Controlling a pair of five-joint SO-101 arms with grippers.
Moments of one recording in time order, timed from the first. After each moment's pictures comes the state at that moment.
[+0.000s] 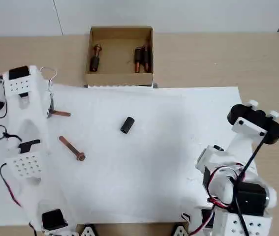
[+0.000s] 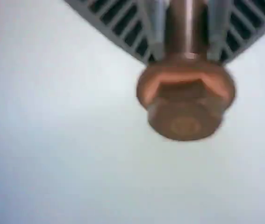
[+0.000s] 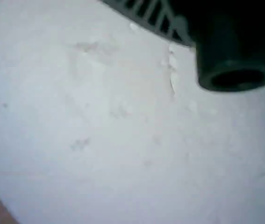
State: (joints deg) left arm -18.3 40.3 -37.7 92.2 72.7; right arm 3.4 -68.3 40.5 94.5 -24.8
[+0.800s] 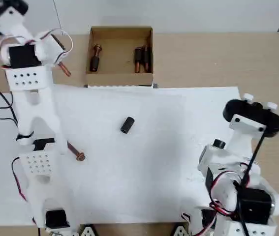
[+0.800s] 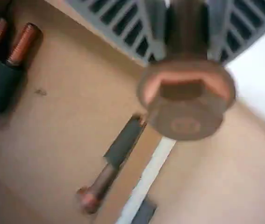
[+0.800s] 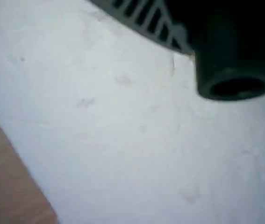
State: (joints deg) left arm -9.9 40.7 -79.3 99.3 36.4; right arm 3.4 -68.3 34.8 94.5 -14.4
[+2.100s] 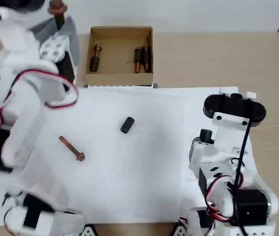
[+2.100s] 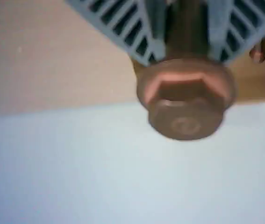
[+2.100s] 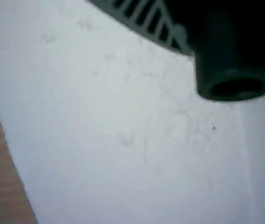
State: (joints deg) left arm 7.3 -5.5 -66.3 99.4 10.1; right arm -5.5 -68.3 33.2 89.5 -10.9
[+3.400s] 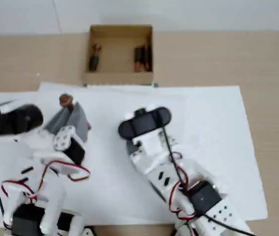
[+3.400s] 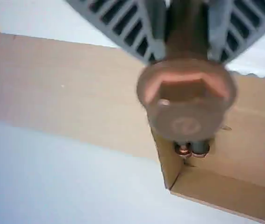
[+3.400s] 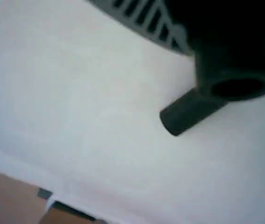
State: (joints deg) left arm 7.3 -84.4 54.9 54.5 30.5; right arm -40.4 -68.2 59.3 49.9 -1.7
